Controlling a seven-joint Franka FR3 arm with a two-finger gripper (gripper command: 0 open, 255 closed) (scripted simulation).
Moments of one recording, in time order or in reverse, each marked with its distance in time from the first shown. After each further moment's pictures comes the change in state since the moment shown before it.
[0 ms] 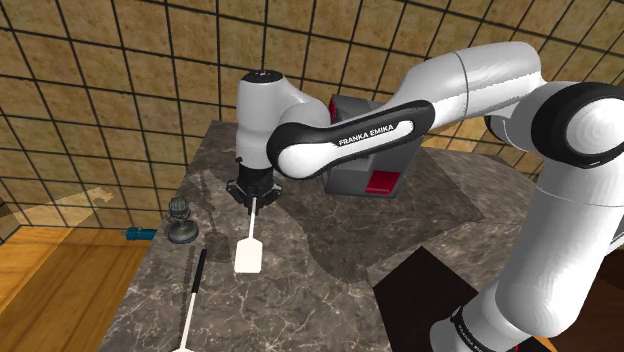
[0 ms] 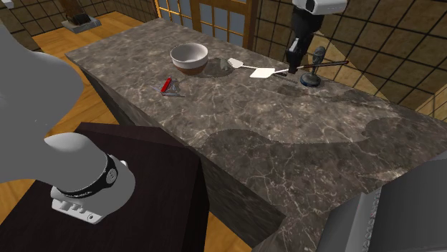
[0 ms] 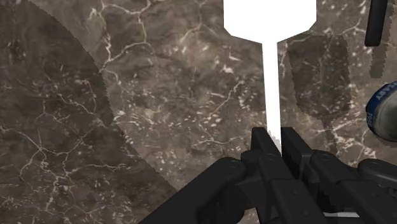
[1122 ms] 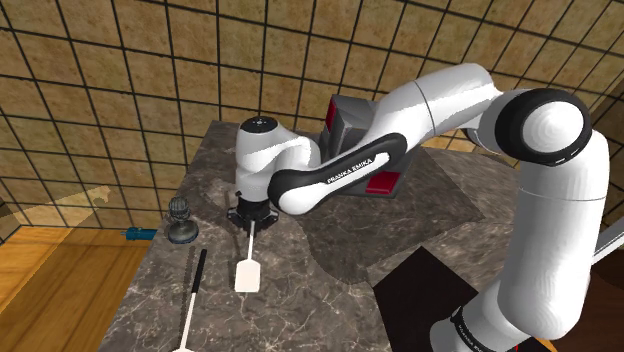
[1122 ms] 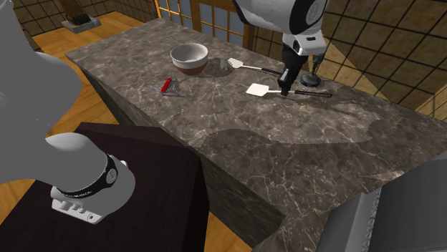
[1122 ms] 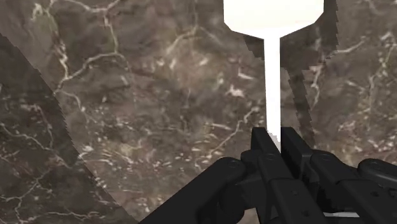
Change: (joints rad) arm 0.047 0.122 -0.066 -0.077 -0.116 0.168 0.082
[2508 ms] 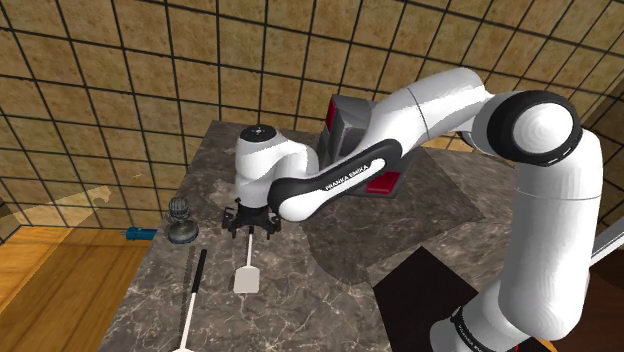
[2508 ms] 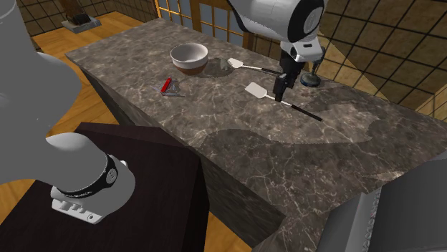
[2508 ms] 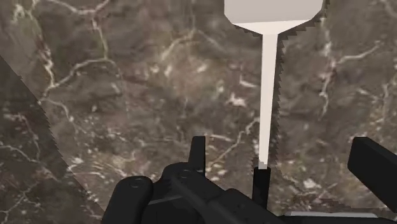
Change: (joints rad) arm 0.015 0.028 -0.016 -0.007 -0.026 0.030 0.021
